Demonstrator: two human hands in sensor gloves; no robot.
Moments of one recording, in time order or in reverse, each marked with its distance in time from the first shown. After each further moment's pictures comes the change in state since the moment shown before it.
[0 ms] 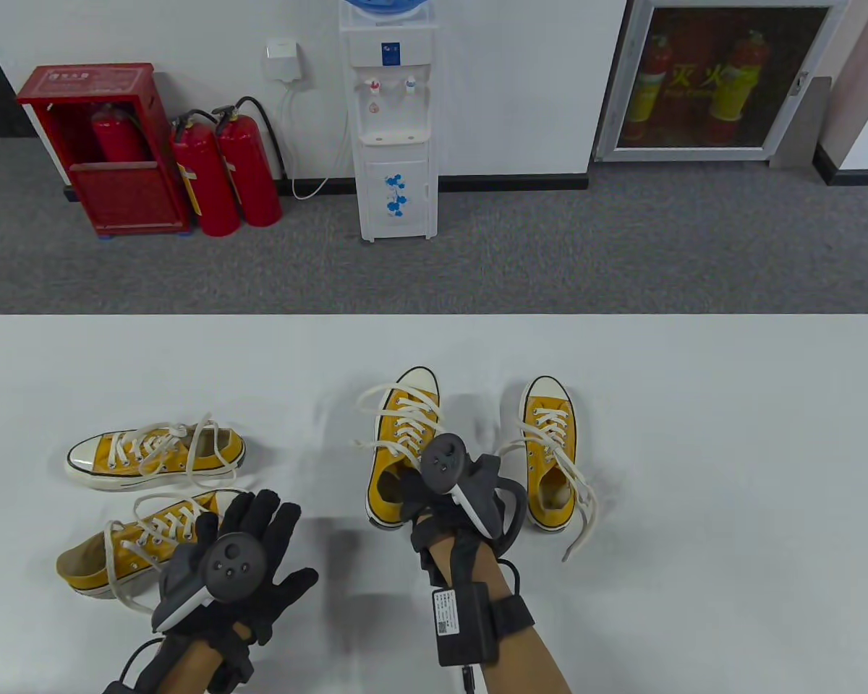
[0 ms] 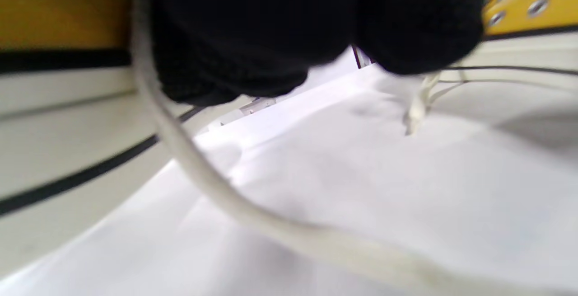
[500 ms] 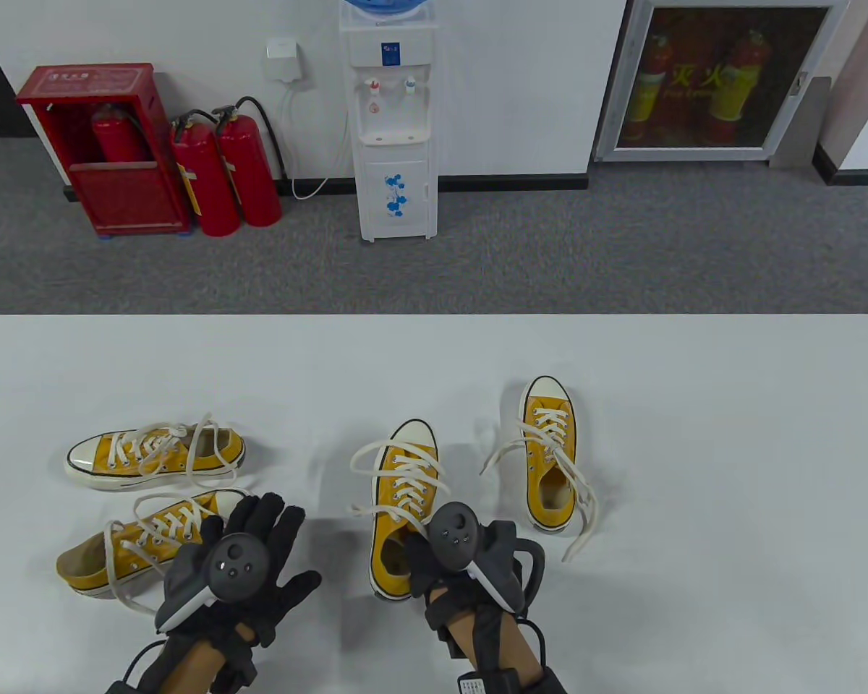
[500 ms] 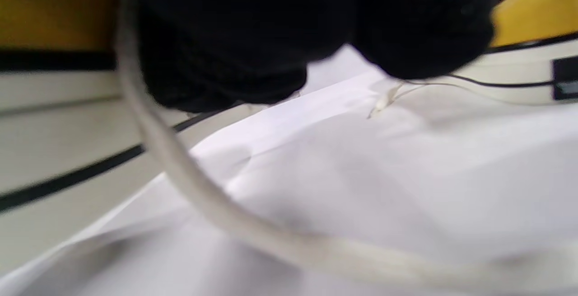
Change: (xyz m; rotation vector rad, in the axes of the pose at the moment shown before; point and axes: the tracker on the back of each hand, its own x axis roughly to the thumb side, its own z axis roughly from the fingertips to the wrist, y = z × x) left_hand 0.002 -0.005 -0.001 -0.026 -0.007 0.020; right_hand -0.015 -0.001 0.074 0.016 -0.111 0.030
